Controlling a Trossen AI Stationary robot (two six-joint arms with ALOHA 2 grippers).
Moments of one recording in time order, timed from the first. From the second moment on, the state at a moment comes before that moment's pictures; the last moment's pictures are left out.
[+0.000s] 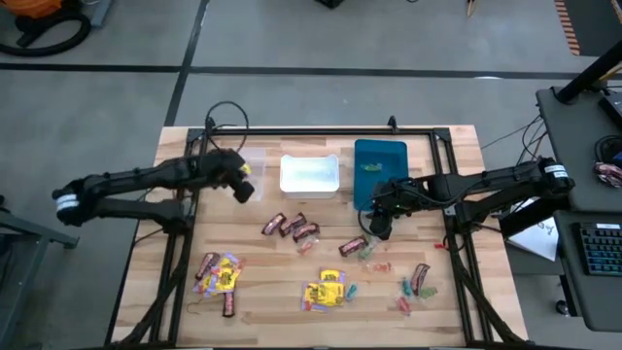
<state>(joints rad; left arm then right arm) 0.40 0.96 0.65 -0.62 -0.25 -0.31 0.06 1.19 0.86 -0.59 0.11 0.53</state>
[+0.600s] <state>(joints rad) 0.51 1.06 0.68 -0.61 -0.22 -0.32 0.06 1.19 0.86 -0.58 0.11 0.53</state>
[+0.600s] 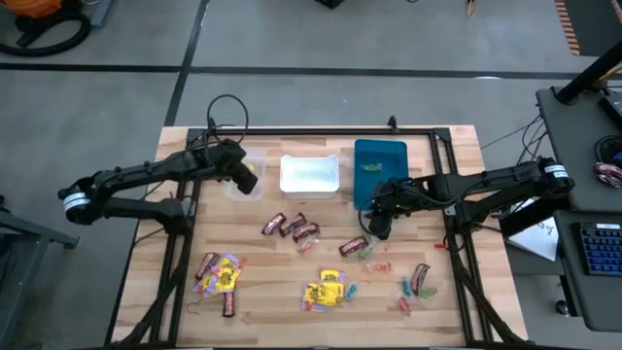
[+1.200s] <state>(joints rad) 0.24 1.04 0.68 -0.51 -0.14 -0.43 0.24 1.20 0.86 -0.57 0.13 0.42</state>
